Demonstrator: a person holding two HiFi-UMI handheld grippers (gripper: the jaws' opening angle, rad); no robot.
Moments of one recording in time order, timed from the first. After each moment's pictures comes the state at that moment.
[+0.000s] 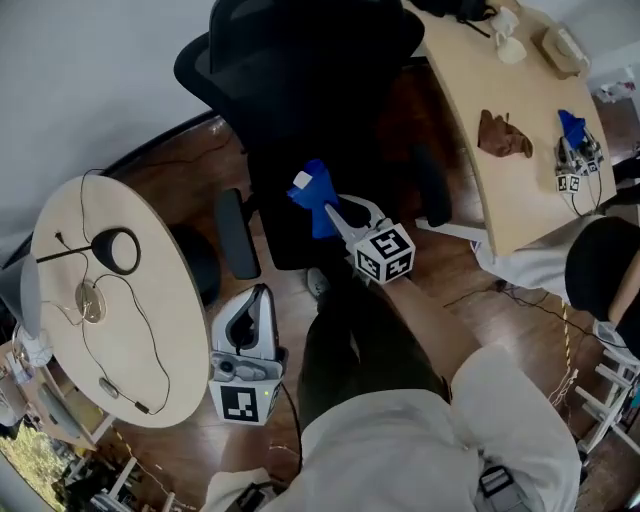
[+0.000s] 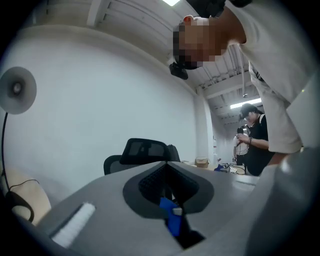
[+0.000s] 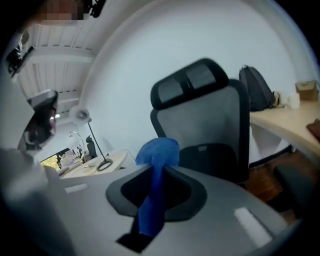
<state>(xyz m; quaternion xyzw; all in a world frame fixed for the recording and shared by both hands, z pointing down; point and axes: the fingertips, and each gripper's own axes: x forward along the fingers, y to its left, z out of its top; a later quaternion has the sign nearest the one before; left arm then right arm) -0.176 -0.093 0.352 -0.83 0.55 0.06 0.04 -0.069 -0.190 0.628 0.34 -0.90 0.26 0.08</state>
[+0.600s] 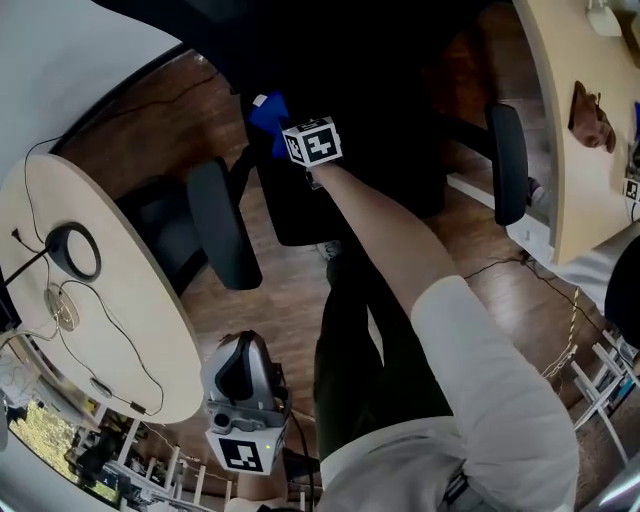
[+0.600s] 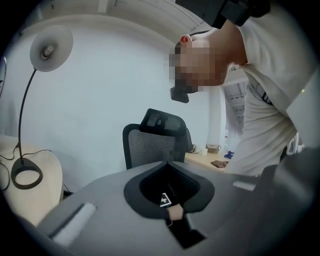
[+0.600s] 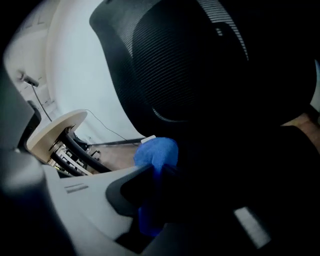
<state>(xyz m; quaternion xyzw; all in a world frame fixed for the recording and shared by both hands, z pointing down) -0.224 -0.060 0.563 -0.79 0.60 0.06 -0.01 -0.216 -0.261 1.055 0.32 -0.81 0.41 0.28</state>
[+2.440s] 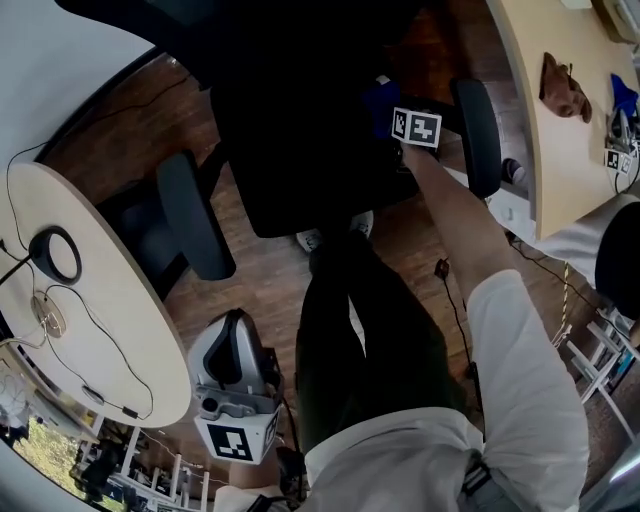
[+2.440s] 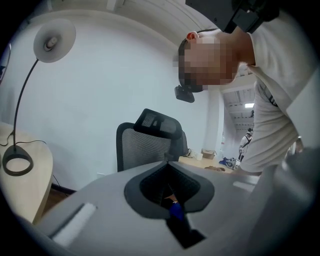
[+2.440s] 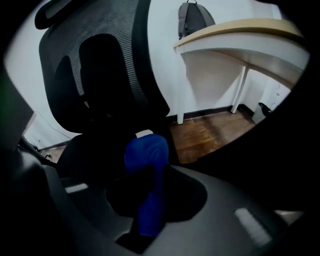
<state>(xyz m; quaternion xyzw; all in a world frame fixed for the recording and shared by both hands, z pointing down) -0.200 -0.062 0.561 -0.79 0.60 0.09 -0.04 0.127 -0.271 1.079 0.53 -0.66 0.42 0.34</state>
